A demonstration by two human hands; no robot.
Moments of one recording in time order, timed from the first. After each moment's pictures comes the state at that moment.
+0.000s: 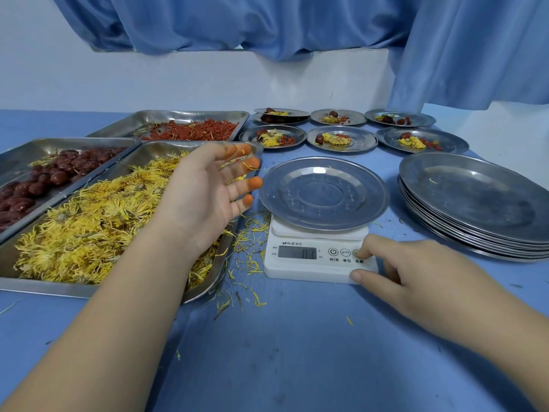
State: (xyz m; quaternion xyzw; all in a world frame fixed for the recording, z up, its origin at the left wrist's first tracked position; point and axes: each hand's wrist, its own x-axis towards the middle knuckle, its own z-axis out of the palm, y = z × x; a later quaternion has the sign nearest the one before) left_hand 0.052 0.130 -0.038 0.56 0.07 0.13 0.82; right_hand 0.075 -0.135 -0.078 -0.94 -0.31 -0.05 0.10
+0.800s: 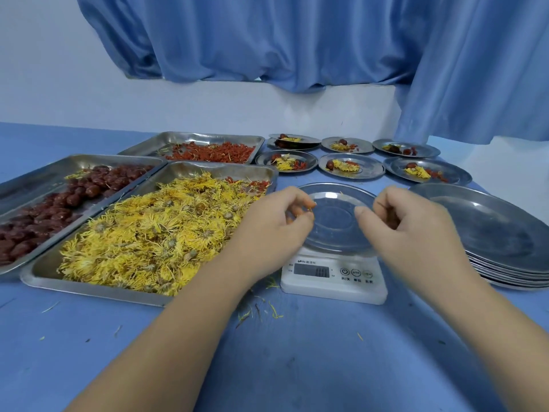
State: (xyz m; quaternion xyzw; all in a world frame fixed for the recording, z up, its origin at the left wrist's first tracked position) left_hand 0.050 0.098 -0.058 0.87 -0.03 0.24 0.43; right_hand 0.088 -0.089 -0.043 -0.84 -0.27 -0.25 0.39
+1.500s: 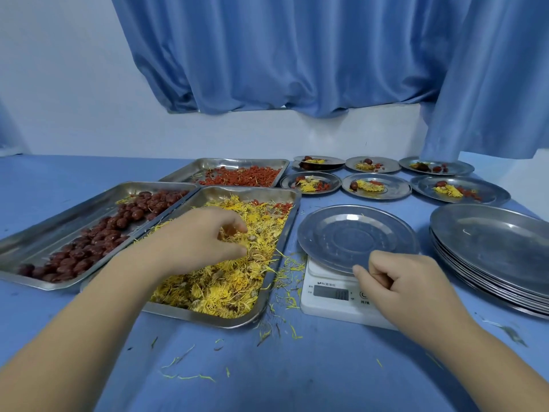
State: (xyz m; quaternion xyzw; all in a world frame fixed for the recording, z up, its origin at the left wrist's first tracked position) left_hand 0.000 0.205 -0.011 0.99 0.08 0.08 0.13; right_hand 0.090 -0.088 -0.076 -0.83 -0.39 -0.21 0.33
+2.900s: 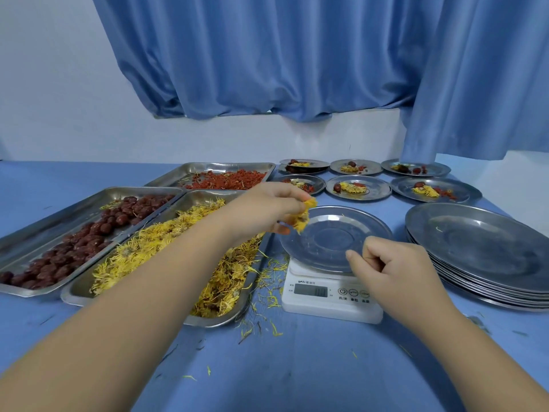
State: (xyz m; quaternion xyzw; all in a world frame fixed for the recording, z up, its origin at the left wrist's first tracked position) left_hand 0.079 0.129 0.000 0.85 -0.02 0.03 0.53; right_hand 0.097 -0.099 -0.067 -0.82 -0.34 -0.22 0.40
